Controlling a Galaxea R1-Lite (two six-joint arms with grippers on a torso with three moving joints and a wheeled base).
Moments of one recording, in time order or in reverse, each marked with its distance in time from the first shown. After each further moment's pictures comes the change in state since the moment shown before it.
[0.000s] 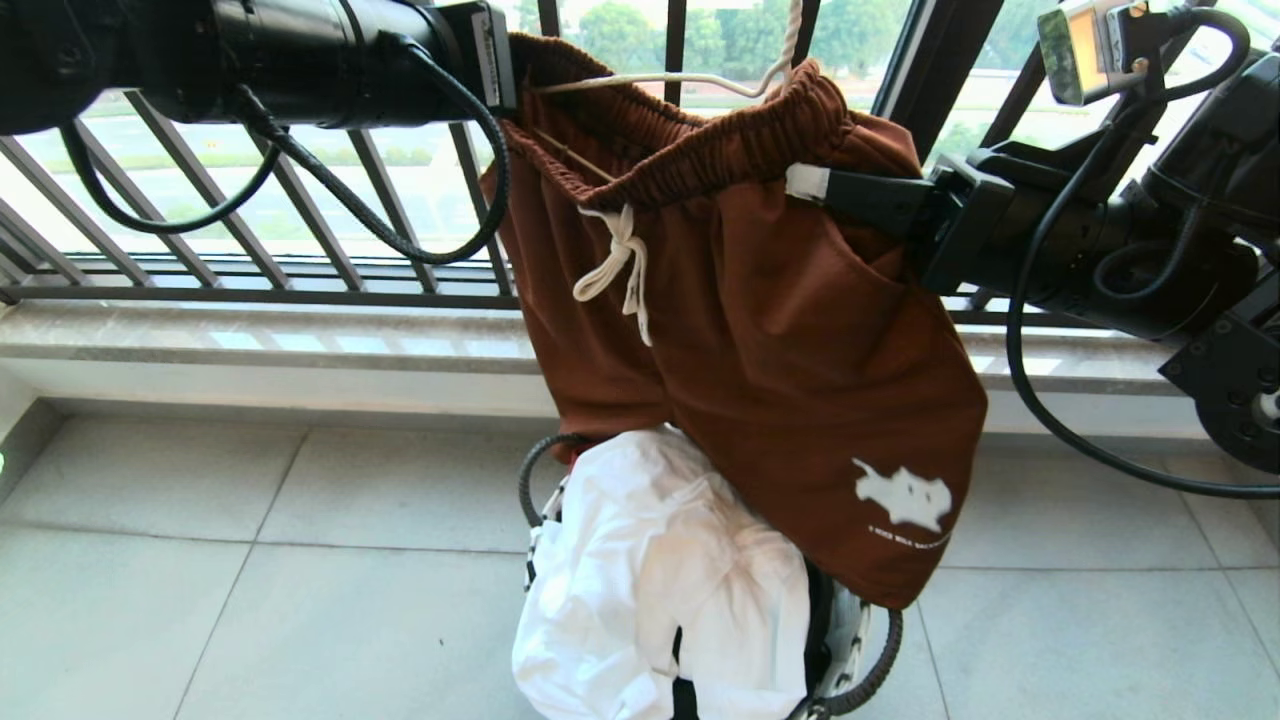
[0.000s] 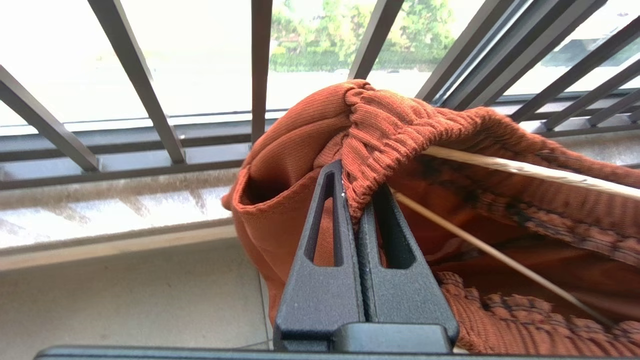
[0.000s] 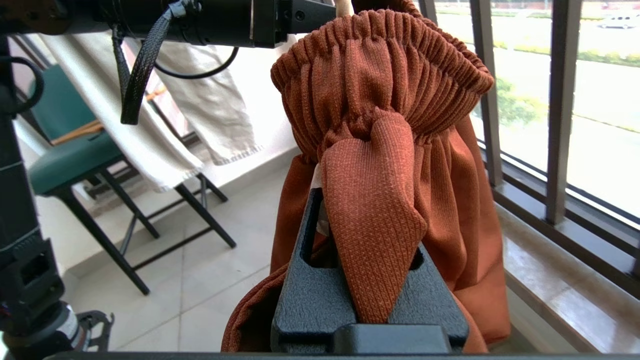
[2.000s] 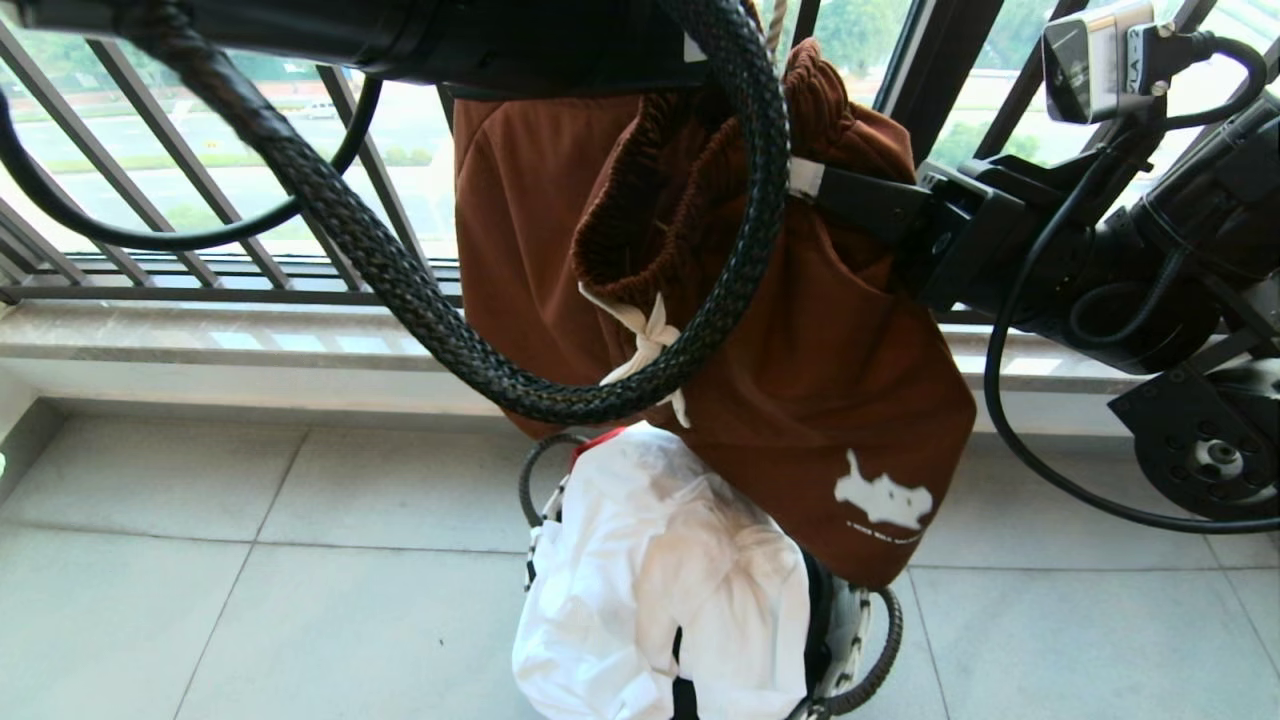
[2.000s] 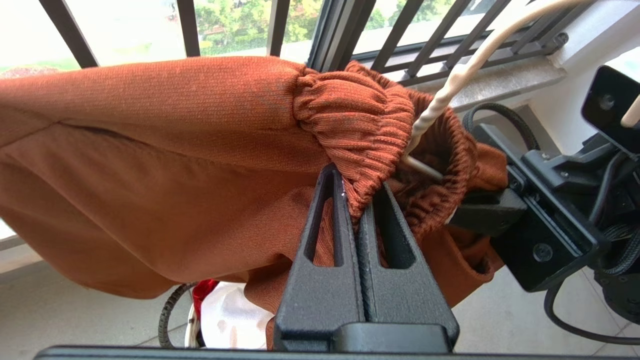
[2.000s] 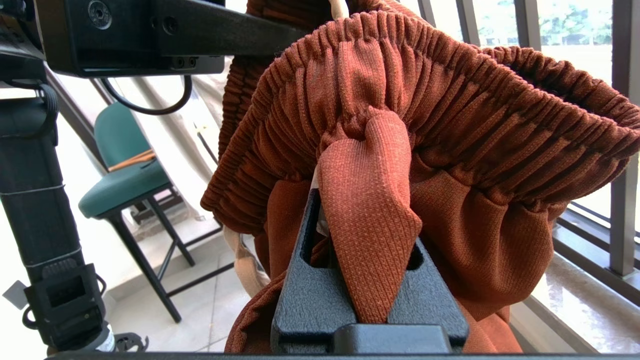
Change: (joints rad) left arm -0.482 -0.076 -0.016 0.125 0.254 0.014; right arm 0.039 0.041 0.086 -0.305 0.030 0.145
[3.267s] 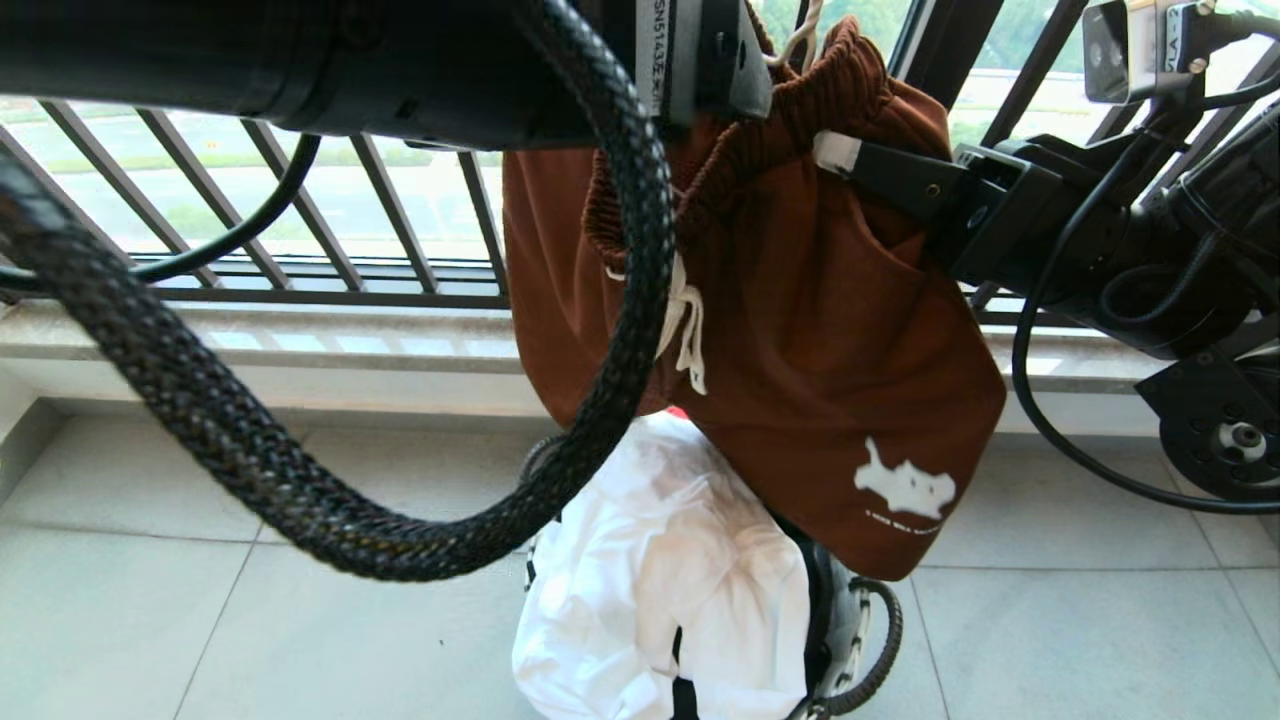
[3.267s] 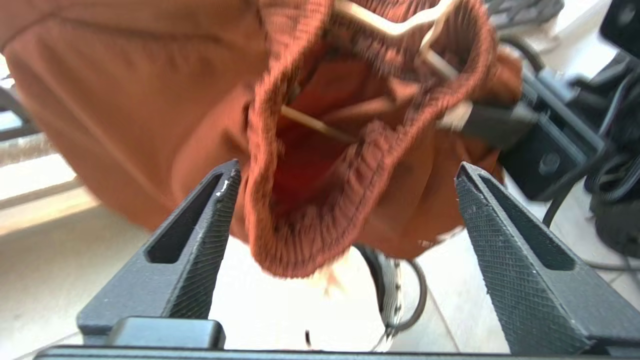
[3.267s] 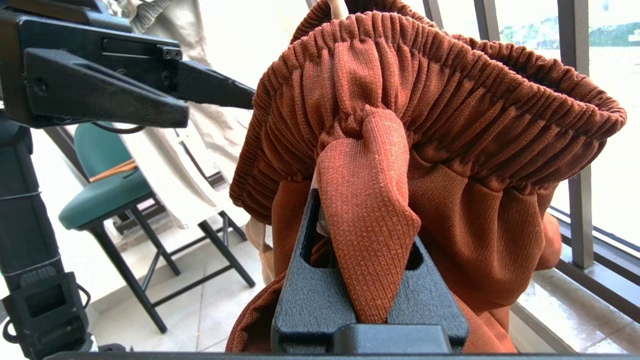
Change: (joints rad) left arm -0.021 -0.078 0.097 0.065 -0.003 -0.058; right arm -0.054 -0.016 -0.012 0.000 0.001 0.028
